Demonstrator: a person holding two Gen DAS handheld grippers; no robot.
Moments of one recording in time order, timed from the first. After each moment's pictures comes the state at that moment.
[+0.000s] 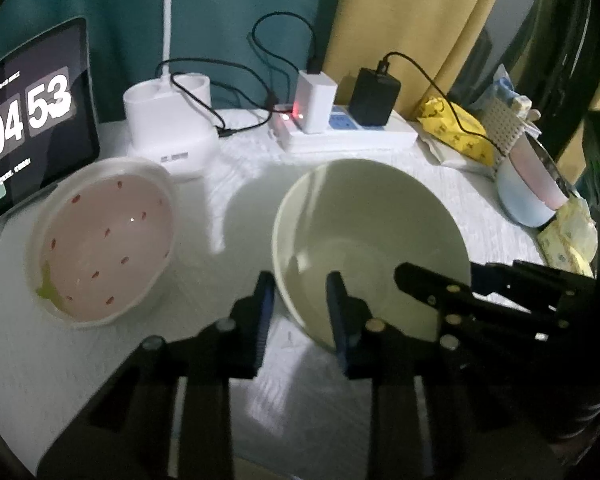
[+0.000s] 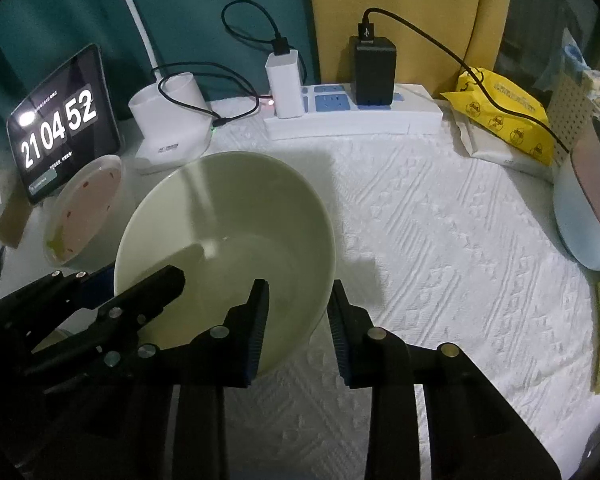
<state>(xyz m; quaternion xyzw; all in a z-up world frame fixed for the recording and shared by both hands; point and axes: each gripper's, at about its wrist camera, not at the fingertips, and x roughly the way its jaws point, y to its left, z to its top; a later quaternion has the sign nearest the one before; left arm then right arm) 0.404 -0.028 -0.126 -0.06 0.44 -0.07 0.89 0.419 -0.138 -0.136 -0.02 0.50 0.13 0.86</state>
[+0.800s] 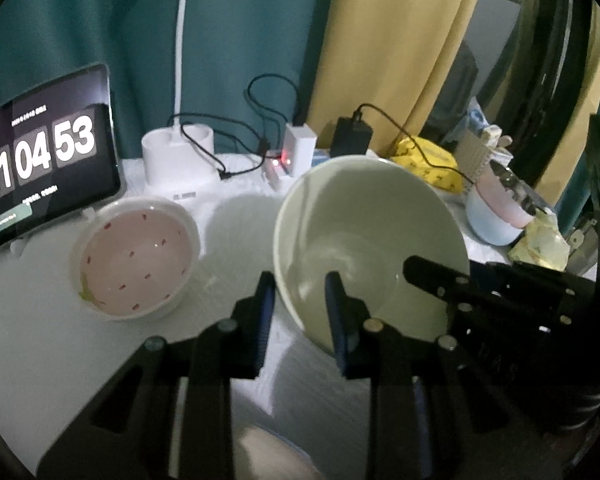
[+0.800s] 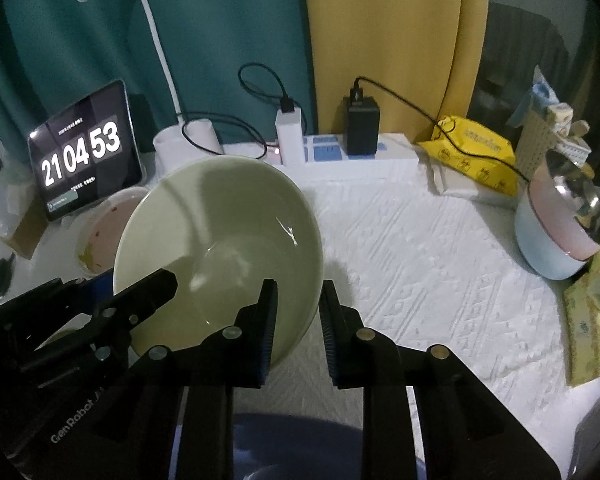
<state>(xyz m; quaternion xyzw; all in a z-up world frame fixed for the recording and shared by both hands) 0.365 -0.026 -0.081 -0.07 0.38 -0.08 0.92 0.382 -0.141 -0.083 -0.02 0.43 0.12 0.89</state>
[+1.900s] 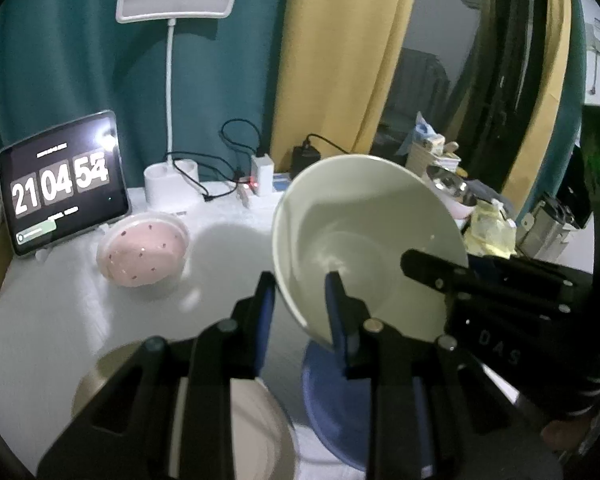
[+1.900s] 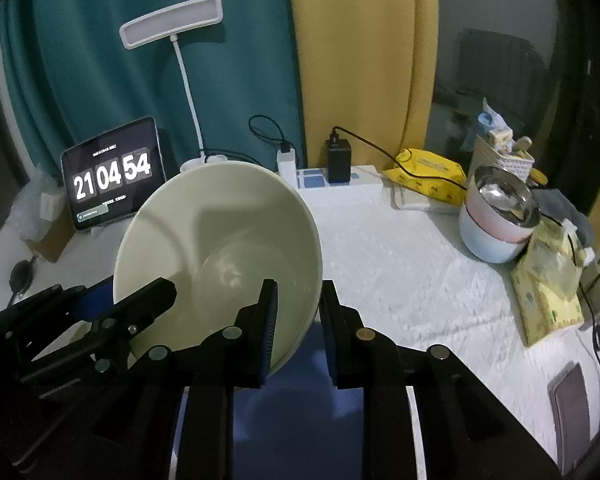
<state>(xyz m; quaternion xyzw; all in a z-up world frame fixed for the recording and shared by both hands) 0.279 -0.045 -0.036 -0.04 0.33 -0.11 0.94 0.292 -0.161 -0.031 -0.01 0.38 0.10 0.92</state>
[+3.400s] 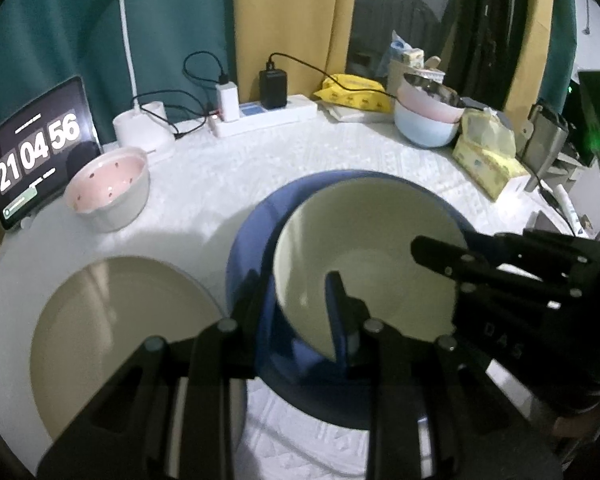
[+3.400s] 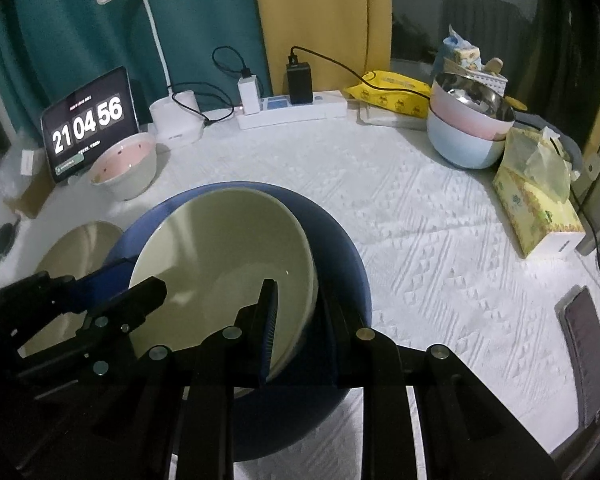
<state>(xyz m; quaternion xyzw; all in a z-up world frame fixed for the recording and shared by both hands) 0.248 -0.094 -0.096 0.02 0.40 -0.13 0.91 0.252 -0.199 -0.093 -0.02 0.44 0.08 0.89</state>
